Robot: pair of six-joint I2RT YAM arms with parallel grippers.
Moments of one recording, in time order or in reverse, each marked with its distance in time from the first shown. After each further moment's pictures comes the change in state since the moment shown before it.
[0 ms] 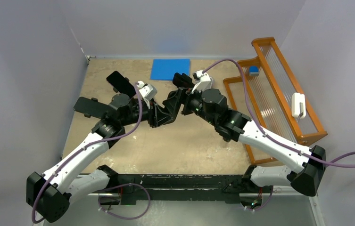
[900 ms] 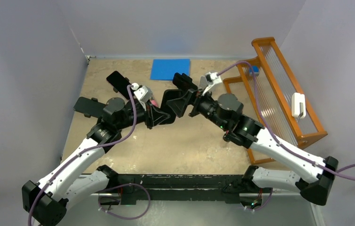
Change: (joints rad) left arm -0.007 -0.076 -0.011 -0.019 -0.059 0.019; right arm 0.005 -0.113 -0.043 0.062 -0.034 -0.007
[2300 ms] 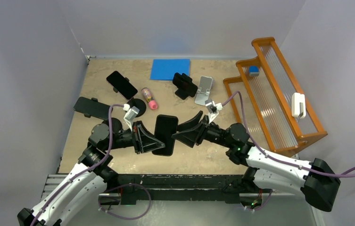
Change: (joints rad) left arm -0.011 -0.387 -0.307 0.121 0.261 -0.552; right arm 0.000 -0.148 -0.618 0.825 -0.466 0.161
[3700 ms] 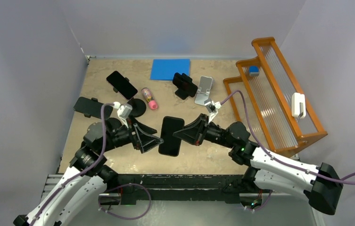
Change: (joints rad) left arm -0.001 -0.029 0.094 -0.230 -0.191 0.129; right arm 0.006 -0.041 0.041 -0.143 -0.011 0.042
